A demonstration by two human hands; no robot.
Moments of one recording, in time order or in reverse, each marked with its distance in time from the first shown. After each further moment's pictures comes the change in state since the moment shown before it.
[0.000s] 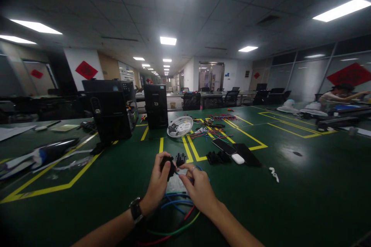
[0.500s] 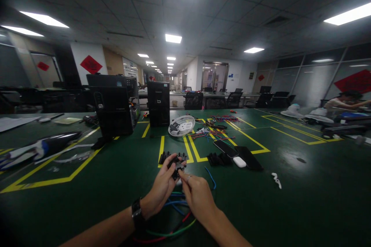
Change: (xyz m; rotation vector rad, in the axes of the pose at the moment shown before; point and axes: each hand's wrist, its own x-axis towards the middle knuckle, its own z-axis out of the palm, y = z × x) left_hand -0.005 -0.018 0.014 -0.487 -0.032 -0.355; right_hand -0.006 0.009 0.008 -0.042 -0.041 -0.126
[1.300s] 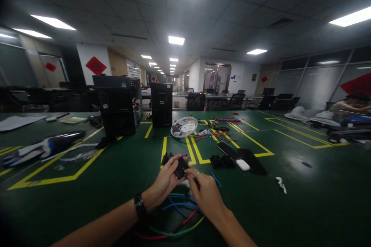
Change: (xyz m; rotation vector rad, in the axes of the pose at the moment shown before) left_hand 0.015 0.005 -0.011 -0.074 -0.101 -0.090; right_hand 0.007 0.003 -0.015 -0.015 0.019 0.048
